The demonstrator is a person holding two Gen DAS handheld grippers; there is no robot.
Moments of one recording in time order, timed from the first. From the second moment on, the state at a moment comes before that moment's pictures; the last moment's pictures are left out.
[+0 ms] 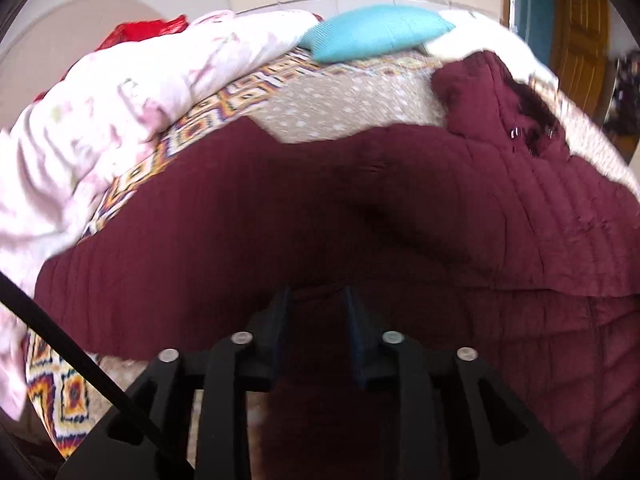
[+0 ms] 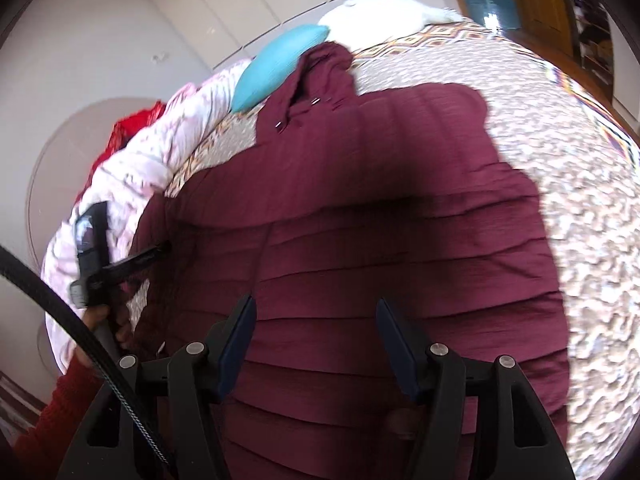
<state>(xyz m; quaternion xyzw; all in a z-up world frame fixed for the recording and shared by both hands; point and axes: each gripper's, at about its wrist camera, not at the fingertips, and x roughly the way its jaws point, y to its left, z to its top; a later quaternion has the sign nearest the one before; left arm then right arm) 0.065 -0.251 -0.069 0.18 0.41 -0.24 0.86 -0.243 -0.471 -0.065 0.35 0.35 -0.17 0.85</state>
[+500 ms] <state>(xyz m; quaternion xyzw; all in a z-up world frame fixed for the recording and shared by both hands) 0.178 0.014 -0.069 -0.10 0.47 -0.12 0.87 -0.142 -0.398 -0.092 0.29 0.41 -0.14 0.85</state>
